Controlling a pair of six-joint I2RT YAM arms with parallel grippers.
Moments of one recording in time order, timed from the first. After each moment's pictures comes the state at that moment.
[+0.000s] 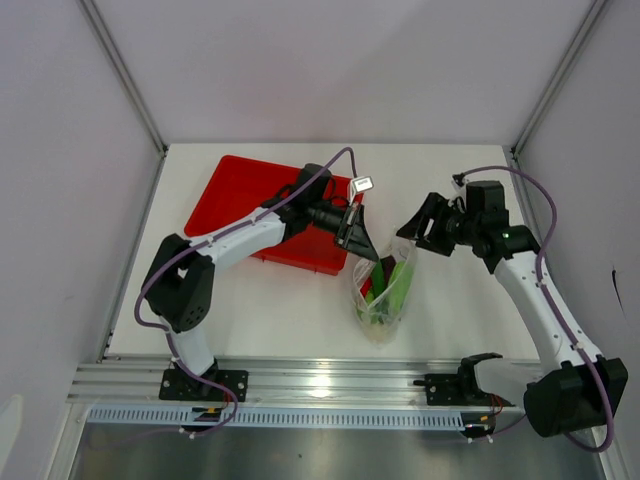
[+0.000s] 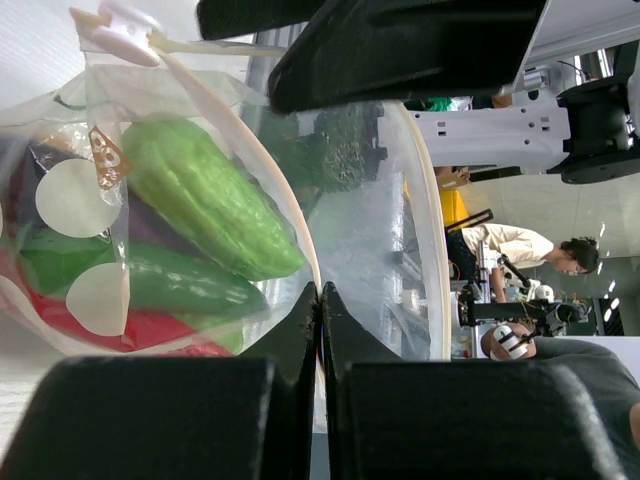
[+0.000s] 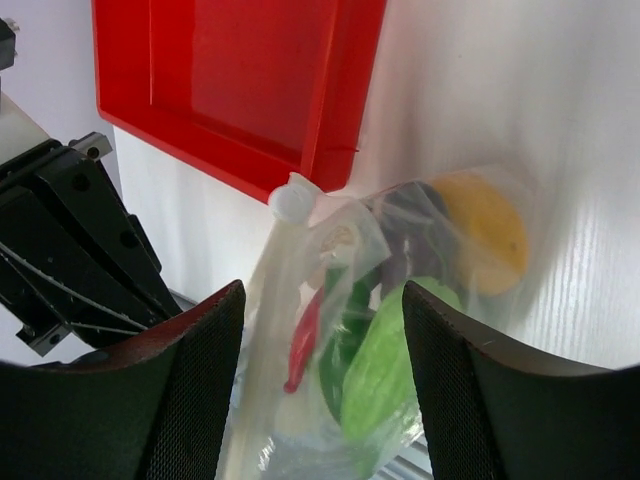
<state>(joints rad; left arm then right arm) -0.66 1.78 1.35 -0.12 1.14 -0.60 0.19 1.13 1.06 -0.64 -0.43 0.62</state>
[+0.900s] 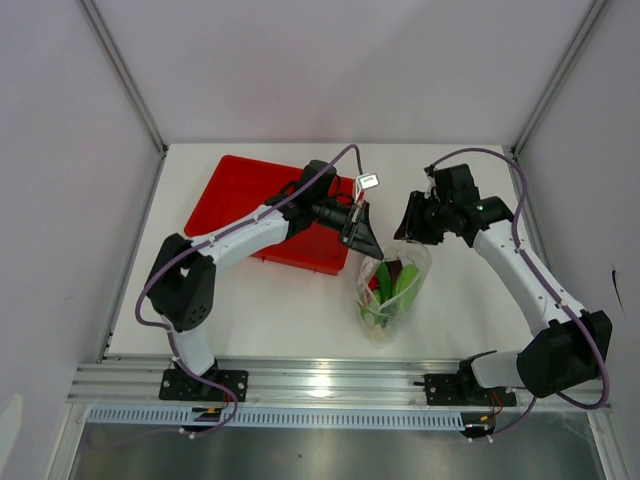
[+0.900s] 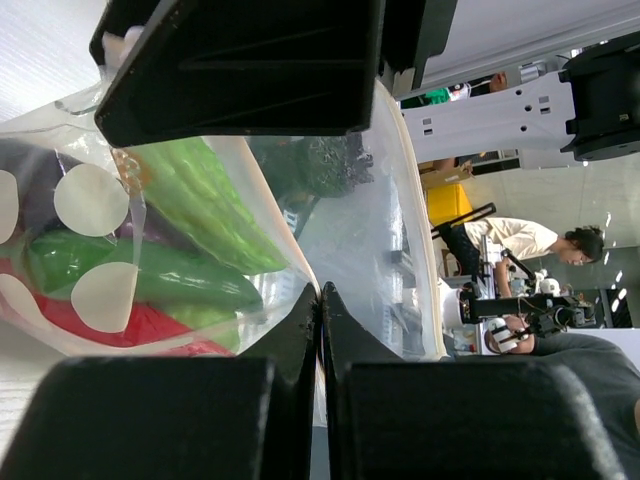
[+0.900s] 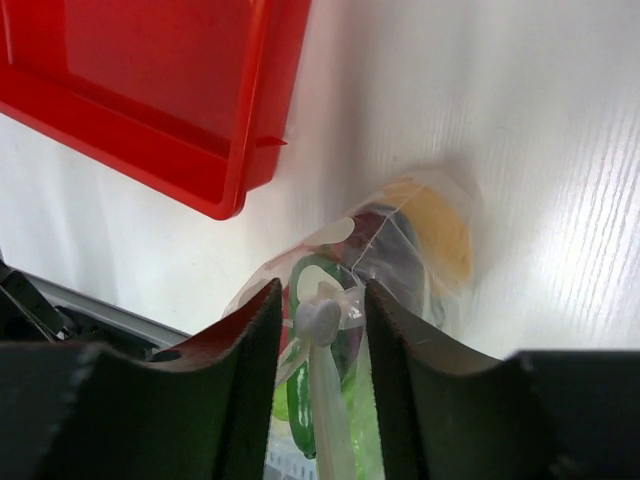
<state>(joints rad) -0.68 1.80 1.40 -0.15 1.14 -0.59 0.32 1.35 1.26 -0.79 -0.24 0.47</state>
